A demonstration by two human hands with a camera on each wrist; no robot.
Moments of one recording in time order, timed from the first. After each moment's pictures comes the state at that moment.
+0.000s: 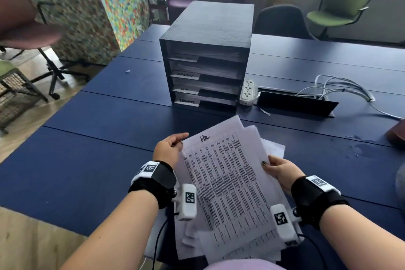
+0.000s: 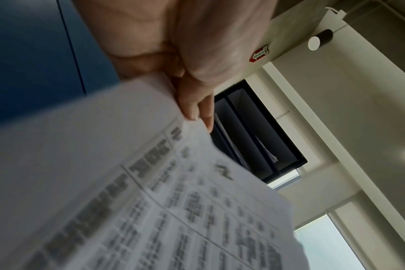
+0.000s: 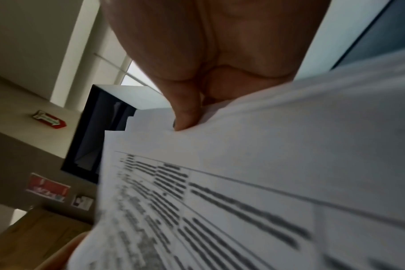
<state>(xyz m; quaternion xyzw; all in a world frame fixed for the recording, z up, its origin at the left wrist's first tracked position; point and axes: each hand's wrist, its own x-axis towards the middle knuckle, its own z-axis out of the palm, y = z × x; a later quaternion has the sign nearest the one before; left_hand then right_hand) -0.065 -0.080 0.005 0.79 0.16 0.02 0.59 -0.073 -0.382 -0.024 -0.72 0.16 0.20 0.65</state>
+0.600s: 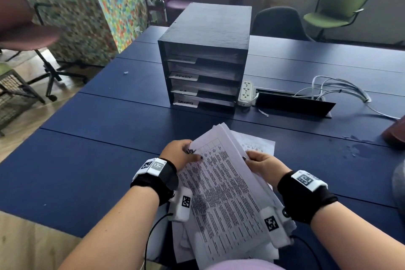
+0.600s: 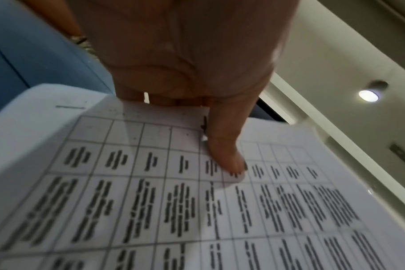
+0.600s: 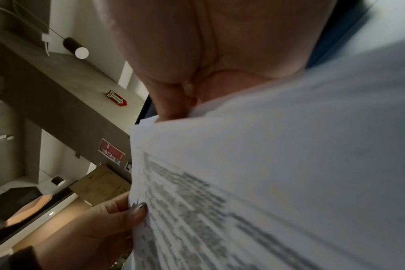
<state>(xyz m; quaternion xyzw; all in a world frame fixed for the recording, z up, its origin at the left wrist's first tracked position) -0.056 -0.084 0.010 0.88 0.05 -0.13 0.46 -0.080 -0.337 0.020 -0.74 0.03 0.25 0.62</state>
